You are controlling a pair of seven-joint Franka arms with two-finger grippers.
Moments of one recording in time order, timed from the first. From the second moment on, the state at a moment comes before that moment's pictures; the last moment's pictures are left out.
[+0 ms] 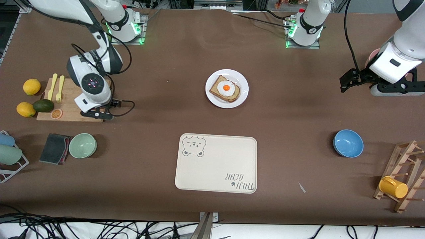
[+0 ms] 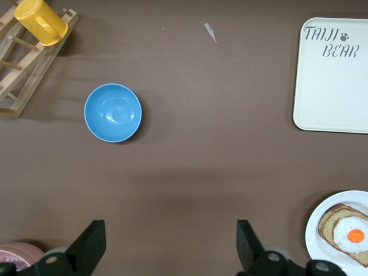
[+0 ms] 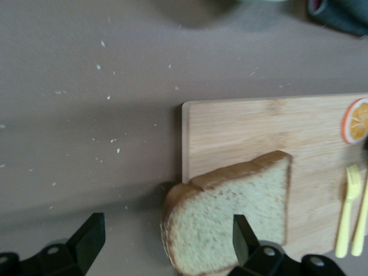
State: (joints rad) left arm -0.07 -0.02 -0.04 -1.71 0.04 1.70 -0.13; right arm -0.01 0.32 0.17 -2.23 -0.56 2.25 0.63
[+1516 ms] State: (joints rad) left arm -0.07 -0.02 -0.04 -1.71 0.04 1.69 -0.12; right arm -0.01 0.38 0.19 -2.21 -0.57 2.09 0.70
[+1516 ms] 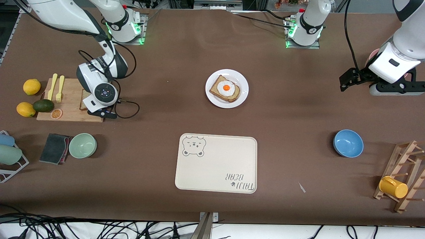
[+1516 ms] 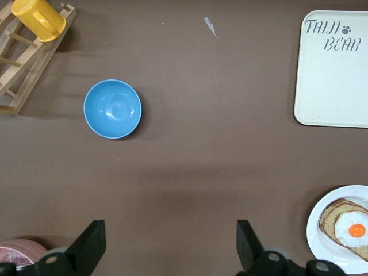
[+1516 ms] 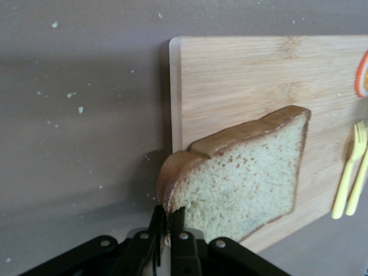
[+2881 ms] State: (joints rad) left arm -0.07 -0.02 -0.04 -1.71 0.04 1.69 -0.12; right arm 0.50 0.46 0.46 -1.43 -0.36 1.57 0.71
